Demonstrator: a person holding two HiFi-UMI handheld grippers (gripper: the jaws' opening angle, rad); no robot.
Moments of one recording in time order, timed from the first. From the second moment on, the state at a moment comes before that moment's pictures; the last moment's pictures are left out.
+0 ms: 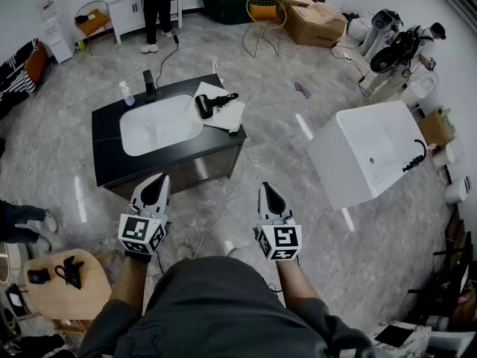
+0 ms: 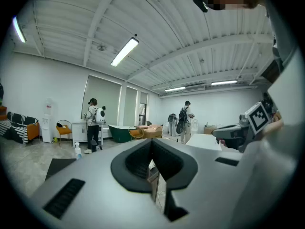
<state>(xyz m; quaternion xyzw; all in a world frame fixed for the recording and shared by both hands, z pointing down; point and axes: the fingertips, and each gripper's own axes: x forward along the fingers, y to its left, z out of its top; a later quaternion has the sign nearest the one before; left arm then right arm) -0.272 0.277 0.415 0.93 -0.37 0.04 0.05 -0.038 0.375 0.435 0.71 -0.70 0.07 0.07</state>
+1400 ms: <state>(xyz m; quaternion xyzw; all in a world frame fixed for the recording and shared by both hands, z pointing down) -0.261 0.270 0.406 0.92 -0.40 0.00 0.06 0.007 0.380 0.437 0.73 -0.68 0.04 0.05</state>
